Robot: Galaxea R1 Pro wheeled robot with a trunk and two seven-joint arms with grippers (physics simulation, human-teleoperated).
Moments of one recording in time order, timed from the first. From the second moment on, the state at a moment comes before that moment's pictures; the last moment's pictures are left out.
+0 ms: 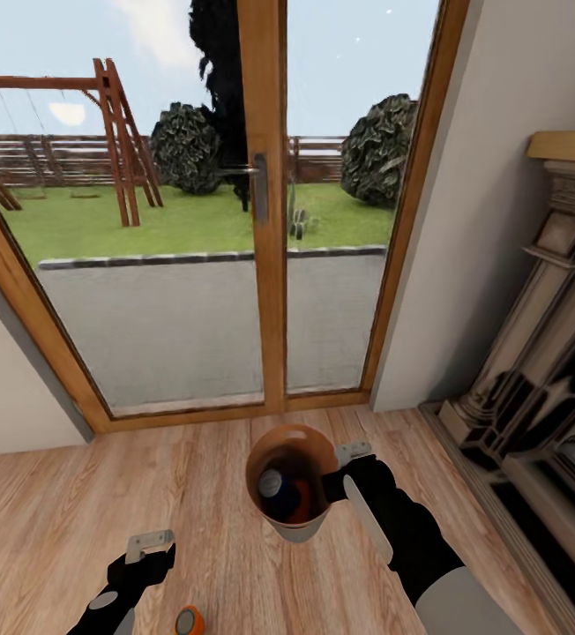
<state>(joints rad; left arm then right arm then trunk) -0.33 0.10 -0.07 -0.60 0.22 -0.02 0.10 -0.56 0.08 0.35 -1.08 -0.21 0.96 -0.23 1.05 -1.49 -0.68</state>
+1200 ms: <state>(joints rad) -0.33 0.10 -0.07 -0.60 0.22 -0.02 0.10 -0.56 0.08 0.35 -1.08 -0.21 0.96 -0.23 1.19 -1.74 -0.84</state>
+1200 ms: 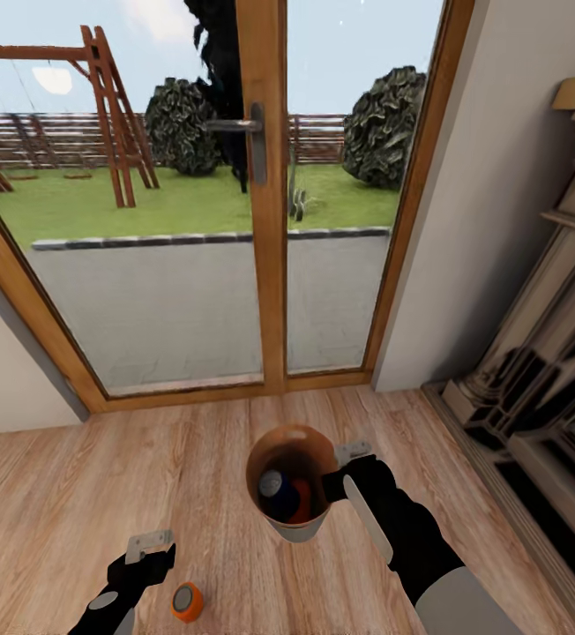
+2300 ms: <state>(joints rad) -0.33 0.10 -0.07 -0.60 0.22 -0.02 0.10 -0.56 0.08 0.35 -1.08 -0.21 0.96 -0.23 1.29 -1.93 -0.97</state>
